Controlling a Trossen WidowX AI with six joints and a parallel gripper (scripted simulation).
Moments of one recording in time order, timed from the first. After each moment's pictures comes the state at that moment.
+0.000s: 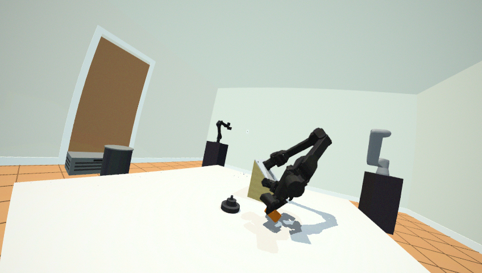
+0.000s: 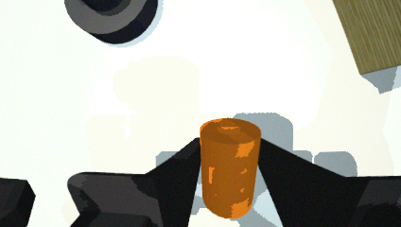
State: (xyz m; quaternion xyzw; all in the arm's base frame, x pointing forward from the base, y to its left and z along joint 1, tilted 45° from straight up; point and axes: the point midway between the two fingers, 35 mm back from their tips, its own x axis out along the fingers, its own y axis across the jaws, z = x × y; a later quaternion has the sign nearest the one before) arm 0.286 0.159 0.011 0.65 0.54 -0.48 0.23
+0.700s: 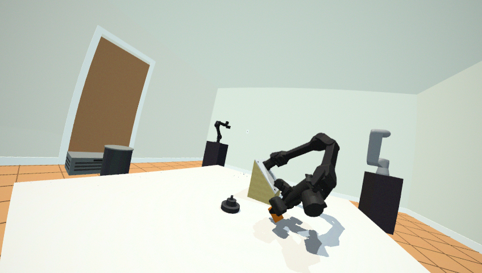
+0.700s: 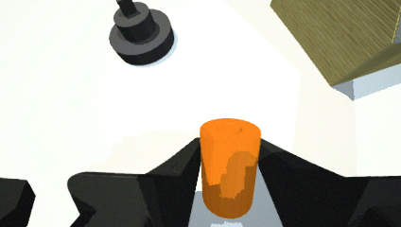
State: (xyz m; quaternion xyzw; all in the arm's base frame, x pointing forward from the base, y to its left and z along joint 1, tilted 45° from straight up) arm 0.294 0.169 0.032 0.56 0.49 -0.58 0.33
